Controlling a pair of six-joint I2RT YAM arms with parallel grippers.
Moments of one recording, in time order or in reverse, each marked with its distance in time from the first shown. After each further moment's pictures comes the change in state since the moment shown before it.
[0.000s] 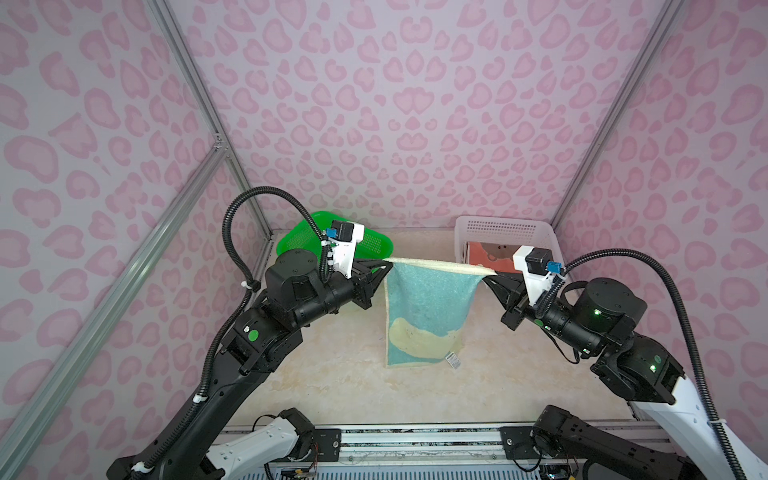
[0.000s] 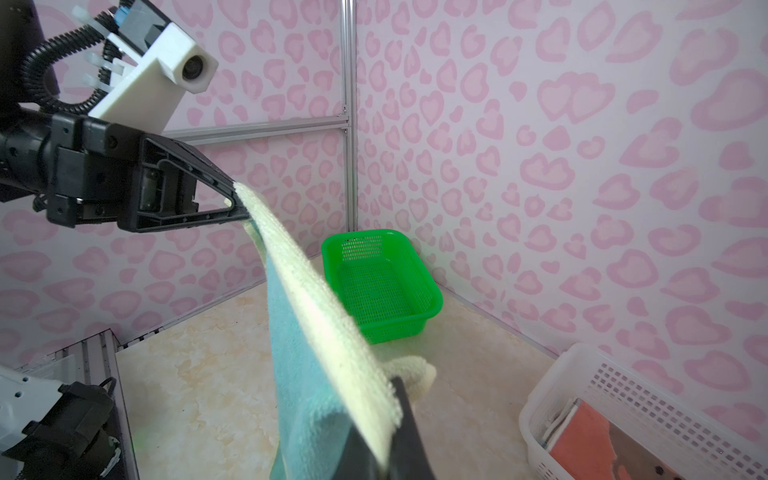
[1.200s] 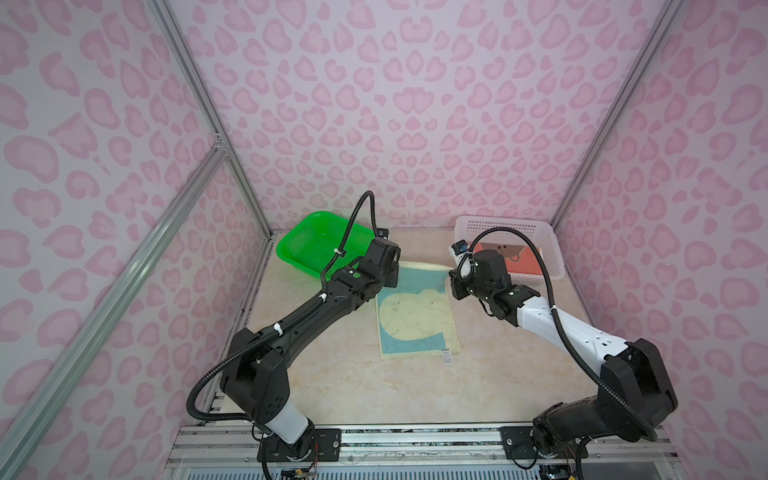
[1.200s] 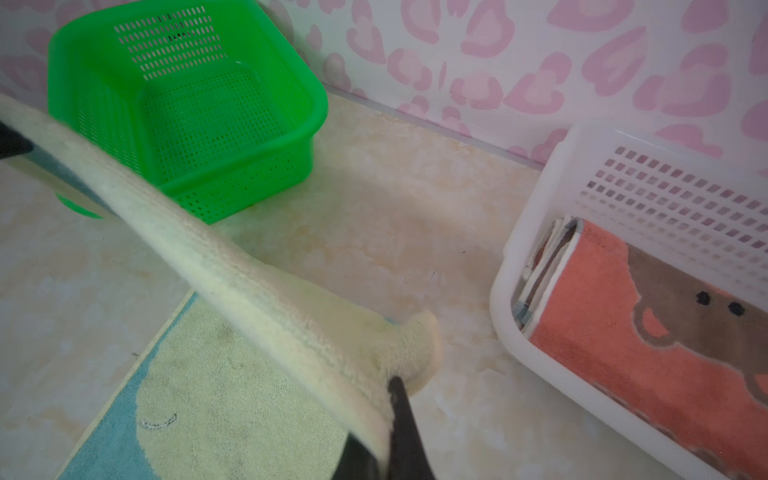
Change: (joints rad) left arm 0.050 0.587 -0.031 0.044 -0.537 0.056; right arm -0.280 0.654 -0.208 0.355 0.007 0.021
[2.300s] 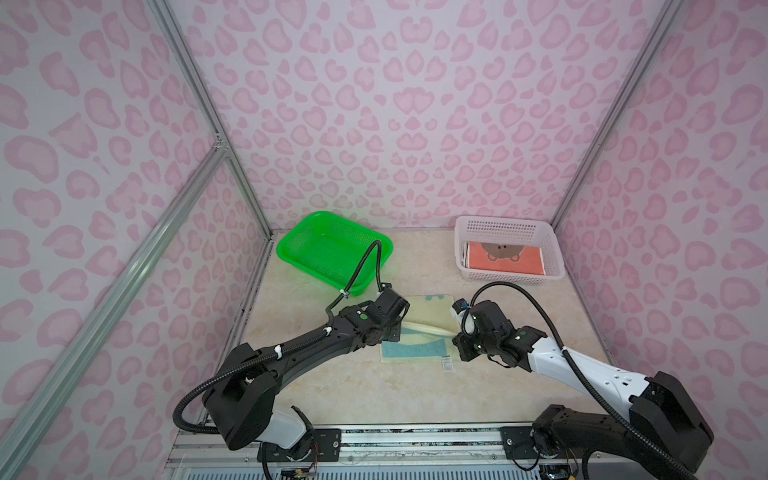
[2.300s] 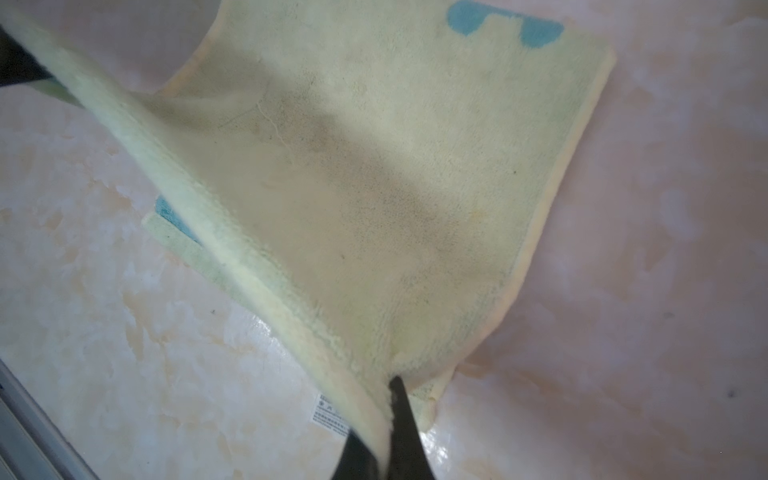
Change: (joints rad) left arm -0.187 -0.131 -0.366 -0.097 0.095 -0.279; right arm 0.162 -0.241 -0.376 -0.244 -0.109 0.232
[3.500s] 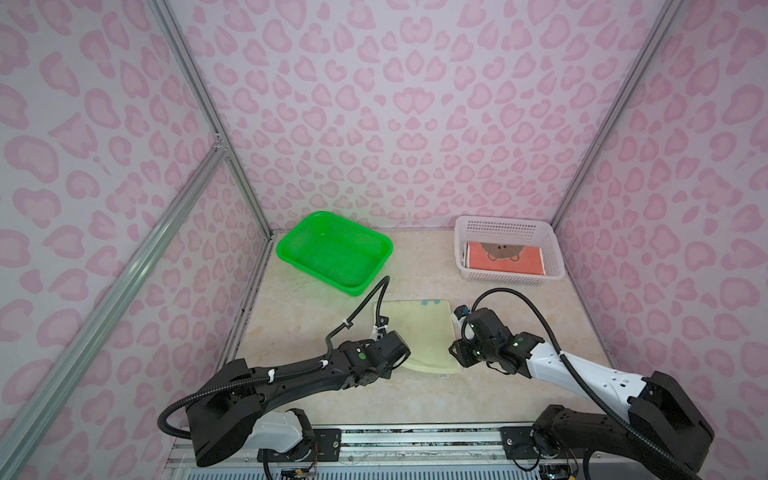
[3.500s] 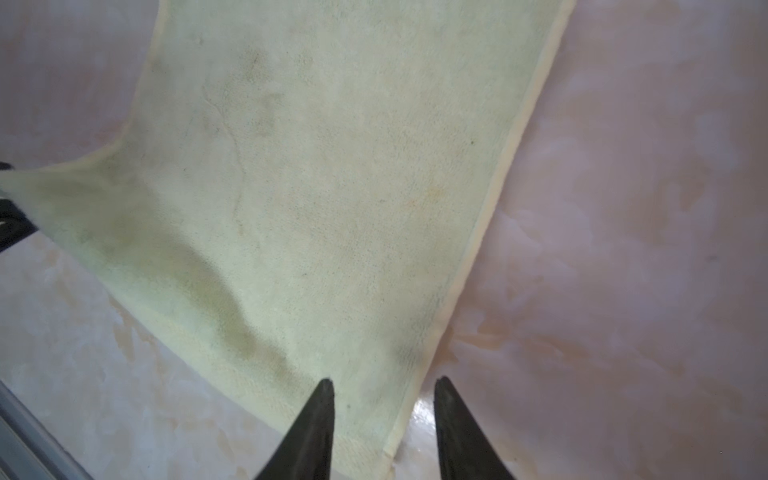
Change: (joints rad) left arm -0.205 -0.153 -0.282 0.009 -0.183 -0.093; right arm 0.044 0.031 -0.016 0.037 0.014 0.097
